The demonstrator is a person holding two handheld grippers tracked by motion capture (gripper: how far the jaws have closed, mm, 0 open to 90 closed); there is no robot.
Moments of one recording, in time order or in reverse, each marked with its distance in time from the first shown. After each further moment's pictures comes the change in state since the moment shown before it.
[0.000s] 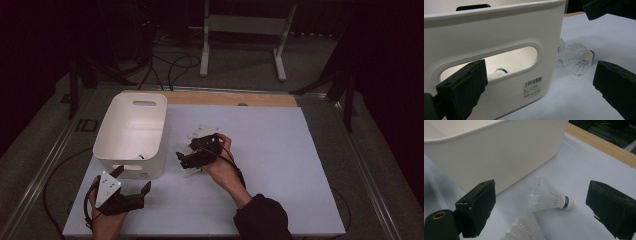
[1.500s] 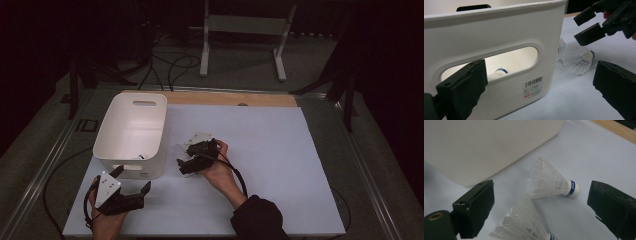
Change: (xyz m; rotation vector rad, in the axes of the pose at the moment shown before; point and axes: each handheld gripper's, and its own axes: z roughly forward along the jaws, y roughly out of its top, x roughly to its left) left arm 0.000 0.000 0.000 -0.001 0.000 0.001; right arm 0.003 -0.022 0.029 0.095 -0.032 -0.016
